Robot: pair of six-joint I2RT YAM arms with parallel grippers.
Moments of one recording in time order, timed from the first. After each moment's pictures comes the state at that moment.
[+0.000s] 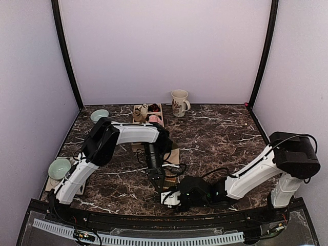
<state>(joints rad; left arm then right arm) -0.86 2.58 2.05 -1.60 0.81 0.95 1.38 1.77 0.64 0.44 0.19 -0.49</state>
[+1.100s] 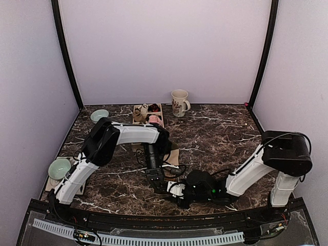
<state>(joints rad) -0.86 2.58 2.05 -1.63 0.82 0.93 1.27 1.83 0.56 0.67 -0.02 -0.24</state>
